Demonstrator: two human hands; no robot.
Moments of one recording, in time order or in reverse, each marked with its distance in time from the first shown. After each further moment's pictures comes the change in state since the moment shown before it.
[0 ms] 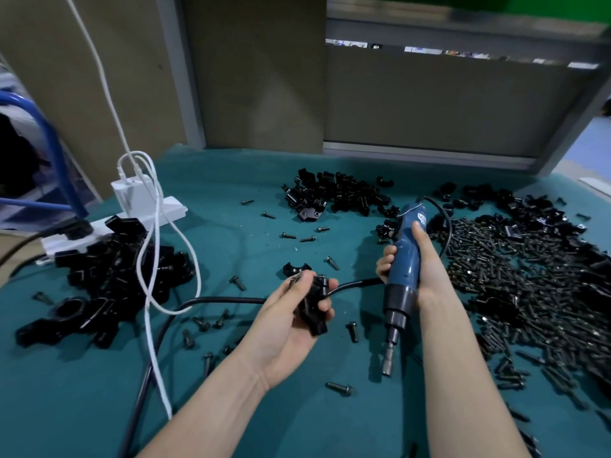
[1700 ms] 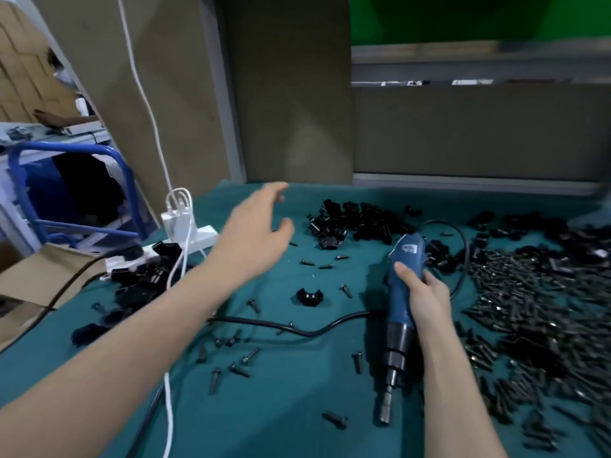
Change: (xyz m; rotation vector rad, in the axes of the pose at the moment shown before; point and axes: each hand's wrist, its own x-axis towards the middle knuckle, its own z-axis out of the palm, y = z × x) left_hand 0.029 0.110 0.039 1.788 0.380 0.897; right_hand 0.005 0.009 0.002 -0.612 0.234 -0.338
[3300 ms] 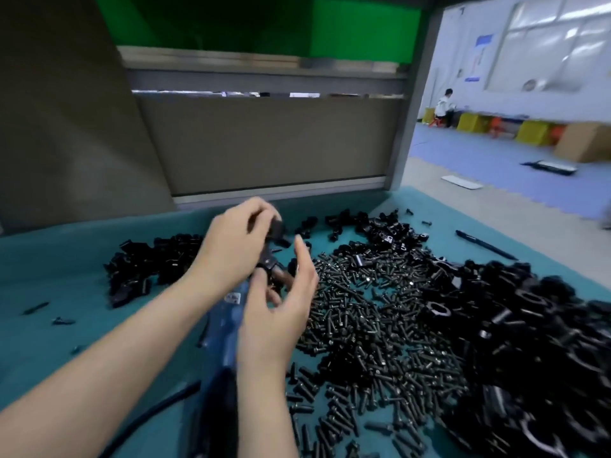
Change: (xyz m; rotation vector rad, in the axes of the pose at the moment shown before) left_hand 0.087 0.156 0.173 -0.536 -0.153 0.293; right_hand -0.023 -0.057 -0.007 0.132 0.369 -0.570
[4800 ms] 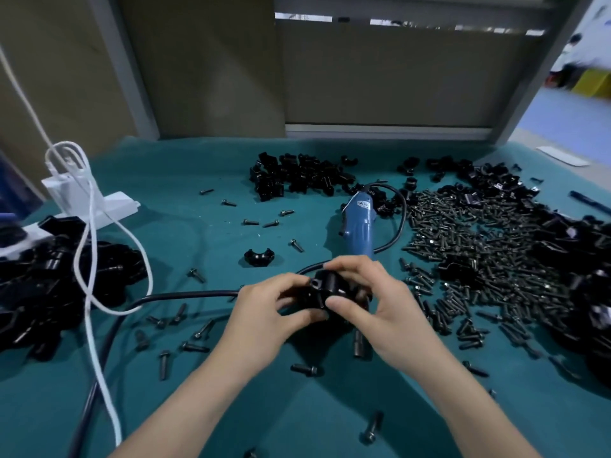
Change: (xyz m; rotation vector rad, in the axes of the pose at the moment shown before) left_hand -0.240 -0.014 -0.107 -0.303 -0.067 -0.438; right_hand -0.098 -0.022 -0.056 -0.567 -0.926 -0.012
